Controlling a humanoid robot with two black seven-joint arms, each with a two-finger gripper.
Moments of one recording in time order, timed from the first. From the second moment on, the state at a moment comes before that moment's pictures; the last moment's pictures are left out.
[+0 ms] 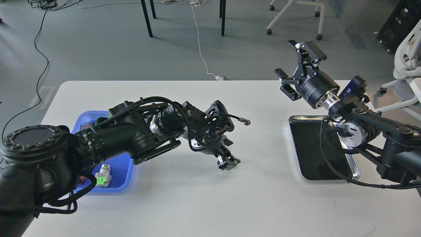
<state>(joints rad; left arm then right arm) -1.11 -0.02 -0.17 -0.83 2.08 -0.49 -0.49 0.85 -0.51 0.30 1.05 -0.13 0.13 0.49</state>
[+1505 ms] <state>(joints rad) -0.46 0.43 -1.02 -1.05 0.60 -0.40 -0.49 1.49 -0.01 -0.90 0.96 -1.28 -0.01 0.49</state>
